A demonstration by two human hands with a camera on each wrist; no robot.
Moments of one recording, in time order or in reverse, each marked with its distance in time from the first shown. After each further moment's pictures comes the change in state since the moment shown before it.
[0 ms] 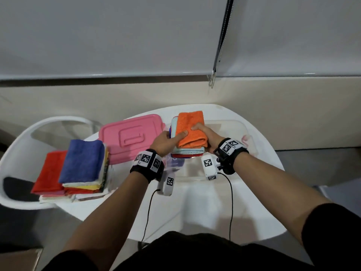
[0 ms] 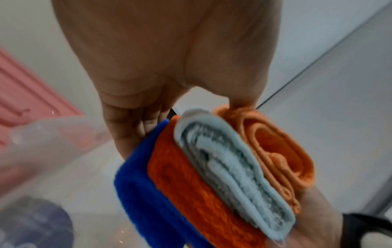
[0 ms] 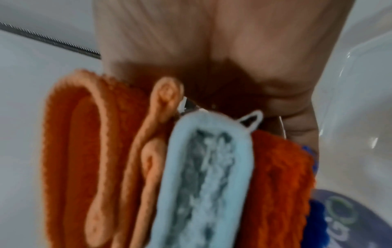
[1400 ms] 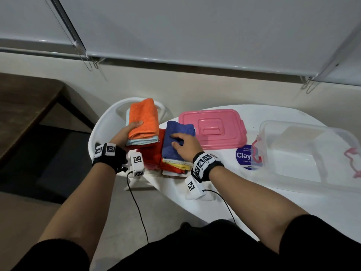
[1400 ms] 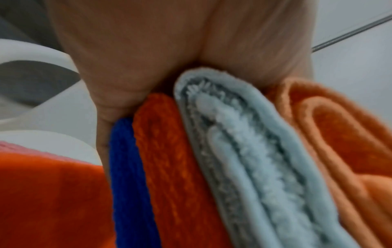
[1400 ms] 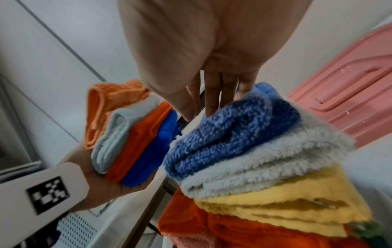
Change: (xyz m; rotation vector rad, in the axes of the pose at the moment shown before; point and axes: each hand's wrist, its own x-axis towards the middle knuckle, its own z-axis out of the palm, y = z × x) left_hand -0.114 -0.221 -0.374 -0.756 0.224 -0.160; right_hand 0.094 0.073 0.383 -0.814 0.064 -0.608
